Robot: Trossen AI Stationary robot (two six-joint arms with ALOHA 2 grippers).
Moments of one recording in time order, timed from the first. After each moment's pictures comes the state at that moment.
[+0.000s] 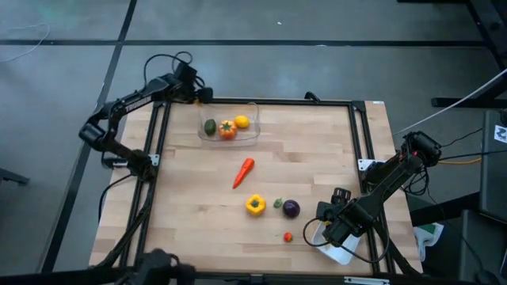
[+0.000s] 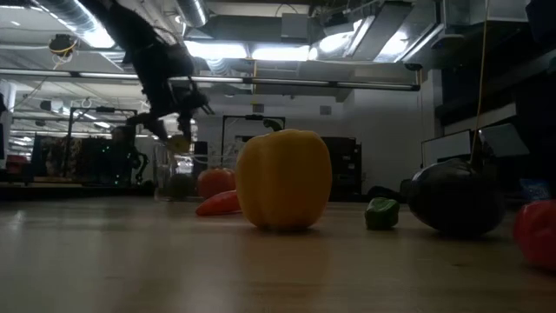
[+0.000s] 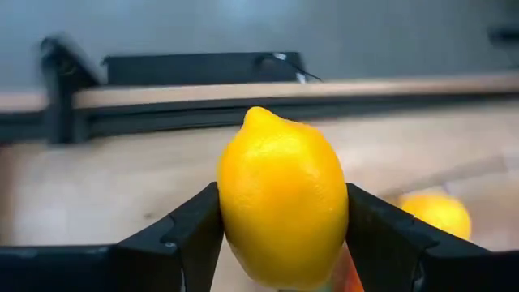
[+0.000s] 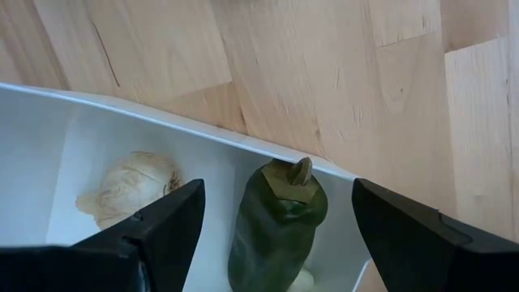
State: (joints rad) left arm 0.98 1.45 1.04 -0.59 -0.02 -0.51; right arm 0.80 1.54 1.06 -1.06 0.12 1.05
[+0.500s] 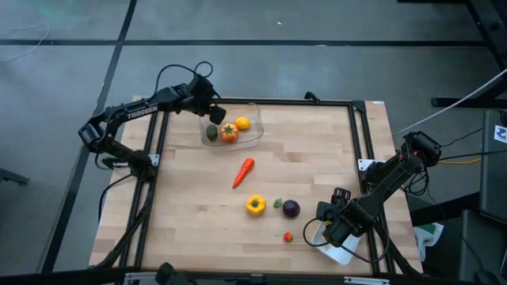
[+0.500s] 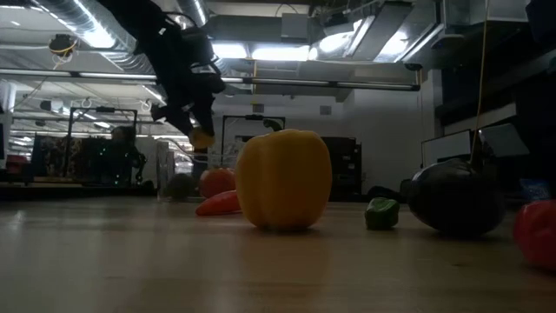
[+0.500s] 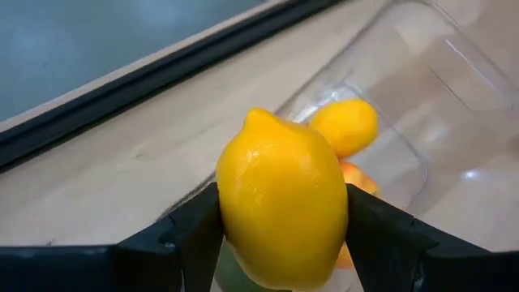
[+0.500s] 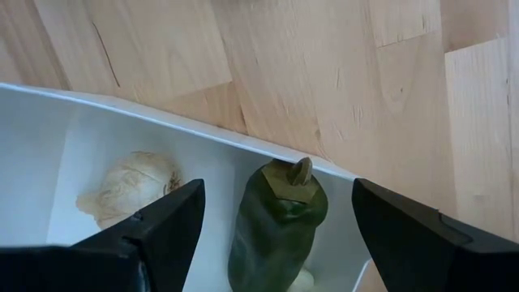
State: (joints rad) left arm 0.74 1.43 1.04 -0.59 0.00 -0.31; right arm 0.80 1.54 1.06 -1.06 0.12 1.05
